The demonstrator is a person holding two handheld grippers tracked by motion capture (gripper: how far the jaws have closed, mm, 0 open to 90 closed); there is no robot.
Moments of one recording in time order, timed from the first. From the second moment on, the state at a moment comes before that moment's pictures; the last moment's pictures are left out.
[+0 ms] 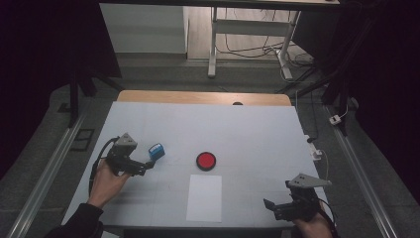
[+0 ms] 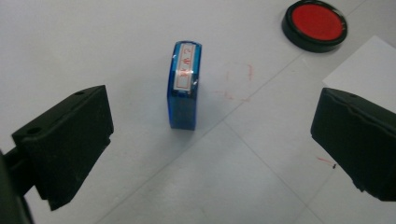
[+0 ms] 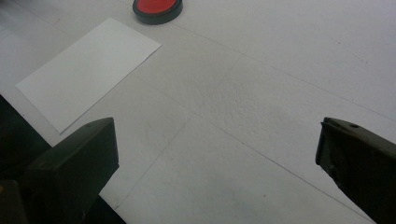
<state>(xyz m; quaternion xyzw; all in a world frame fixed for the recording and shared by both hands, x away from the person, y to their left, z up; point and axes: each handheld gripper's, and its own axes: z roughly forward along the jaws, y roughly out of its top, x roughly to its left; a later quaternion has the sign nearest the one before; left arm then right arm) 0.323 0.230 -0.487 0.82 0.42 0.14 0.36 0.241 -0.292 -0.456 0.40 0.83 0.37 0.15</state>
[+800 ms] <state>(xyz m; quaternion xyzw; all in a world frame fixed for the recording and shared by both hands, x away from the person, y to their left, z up) 0.371 0.212 -0.507 0.85 0.40 0.13 0.33 0.241 -0.291 -0.456 0.39 0.83 0.37 0.14</state>
